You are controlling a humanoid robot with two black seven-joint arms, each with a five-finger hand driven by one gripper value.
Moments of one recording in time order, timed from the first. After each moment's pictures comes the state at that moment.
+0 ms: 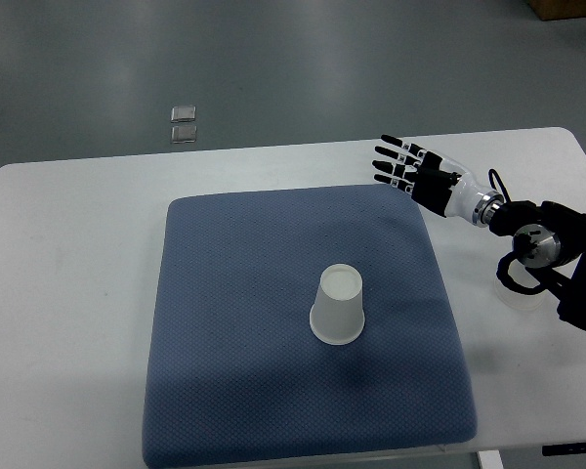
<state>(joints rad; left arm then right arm) -0.02 0.00 -0.01 -0.16 0.12 -0.03 0.10 0.79 -0.28 0.50 0.63 -0.03 0.41 0.15</state>
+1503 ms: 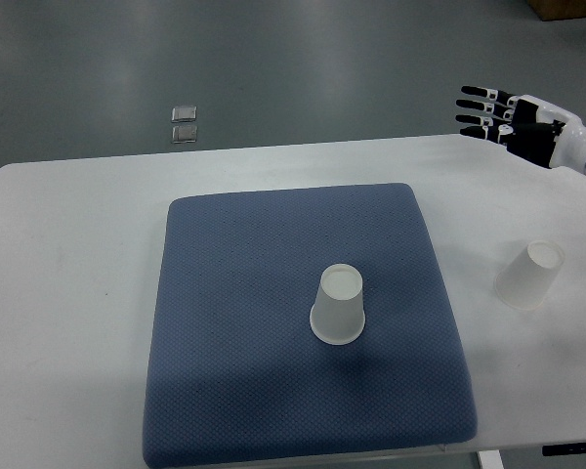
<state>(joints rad) -0.02 0.00 -0.01 -0.16 0.12 -0.02 0.10 0.87 -0.61 0.50 0.64 -0.24 0.61 0.17</state>
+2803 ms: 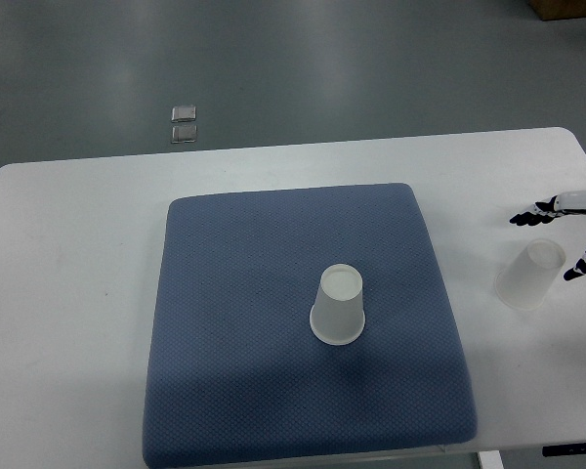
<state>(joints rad) -0.02 0.00 -0.01 -0.16 0.12 -0.02 0.10 0.90 -0.93 0.16 0.89 -1.37 0.45 0.61</state>
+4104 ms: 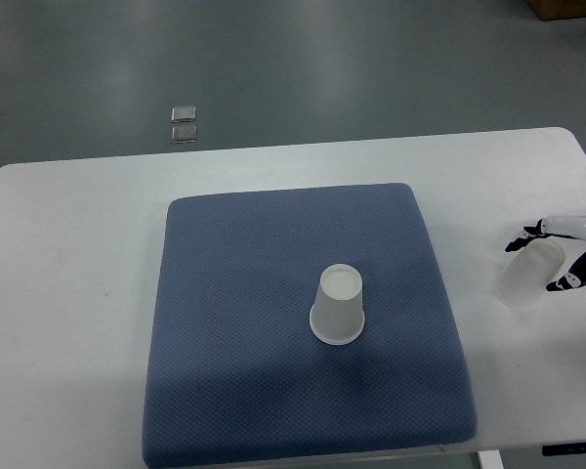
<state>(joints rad) -0.02 0.00 -0.01 -0.16 0.12 -0.02 0.10 0.82 -0.87 0.10 0.87 -1.39 0.21 0.61</state>
